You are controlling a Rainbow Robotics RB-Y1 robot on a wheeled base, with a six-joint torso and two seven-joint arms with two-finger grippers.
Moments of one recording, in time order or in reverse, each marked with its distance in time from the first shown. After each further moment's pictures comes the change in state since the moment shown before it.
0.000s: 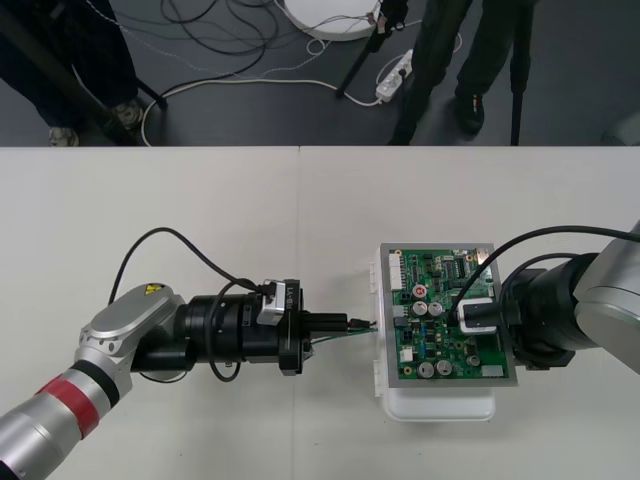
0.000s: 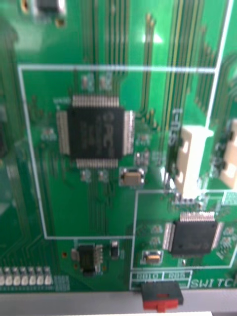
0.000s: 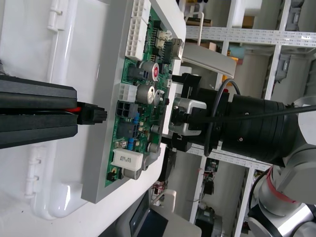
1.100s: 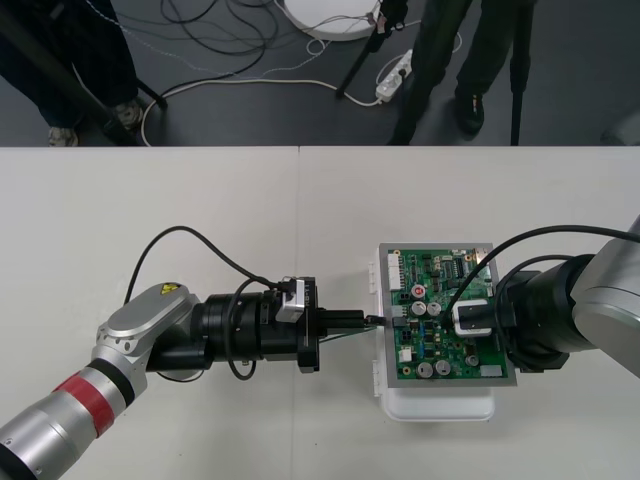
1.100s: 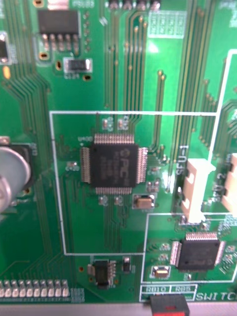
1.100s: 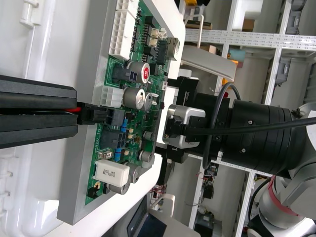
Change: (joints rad) right arm 0.000 0.012 -0.001 -0.009 -0.019 -0.002 -0.001; left arm -0.016 -0.034 -0.024 0.000 0.000 0.055 0.000
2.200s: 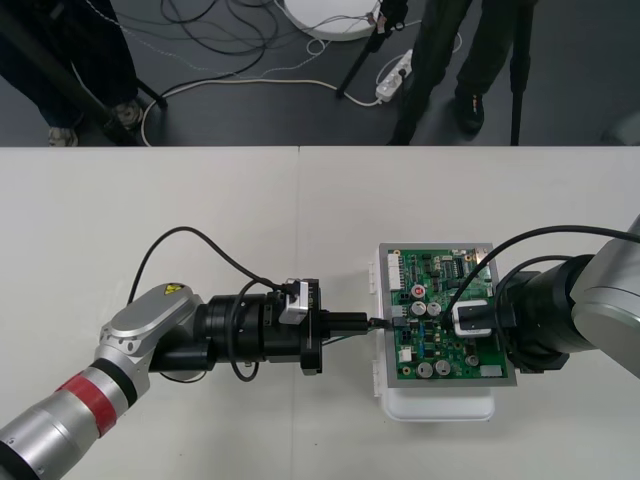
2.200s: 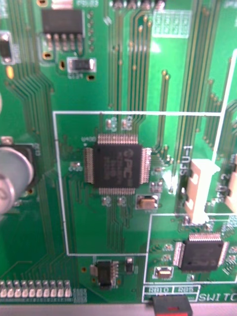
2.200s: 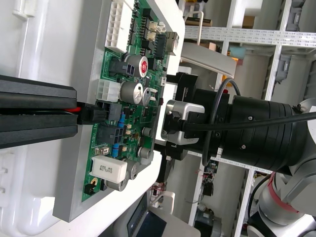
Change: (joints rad) right arm 0.000 0.002 0.000 0.000 0.000 -0.005 0.000; left arm -0.004 -0.005 -0.011 0.000 0.000 0.001 0.000
